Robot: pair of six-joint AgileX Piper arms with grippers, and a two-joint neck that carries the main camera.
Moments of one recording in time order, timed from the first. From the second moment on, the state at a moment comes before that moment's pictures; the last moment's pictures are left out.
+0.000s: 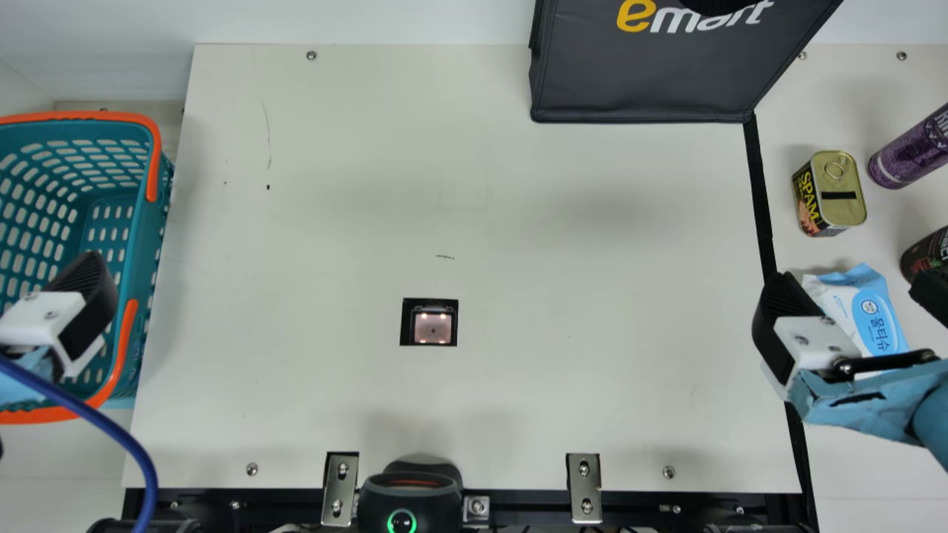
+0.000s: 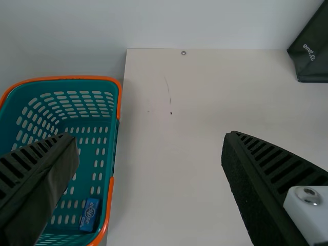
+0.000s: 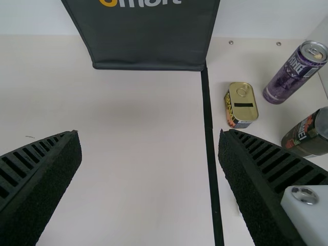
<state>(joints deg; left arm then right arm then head) -1.6 43.3 -68.9 -1.5 69.5 0.0 0.7 42.4 -69.8 -0.7 69.9 0.0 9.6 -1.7</state>
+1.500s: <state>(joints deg) -1.6 43.3 -68.9 -1.5 69.5 0.0 0.7 42.4 -69.8 -0.7 69.8 0.0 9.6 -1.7</state>
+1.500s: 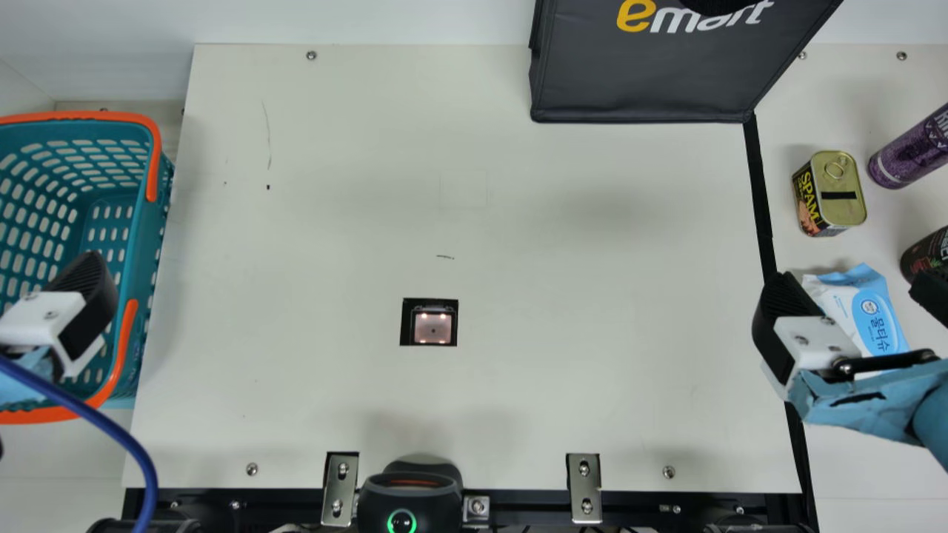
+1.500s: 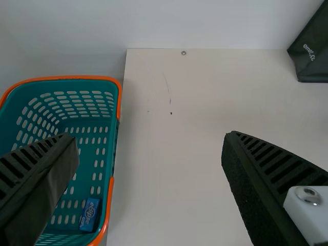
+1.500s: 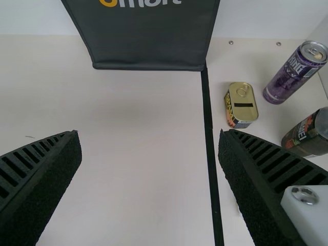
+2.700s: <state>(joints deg) -1.6 43.3 -68.9 -1.5 69.5 0.0 0.7 42.4 -69.8 -0.7 69.8 0.0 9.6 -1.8</state>
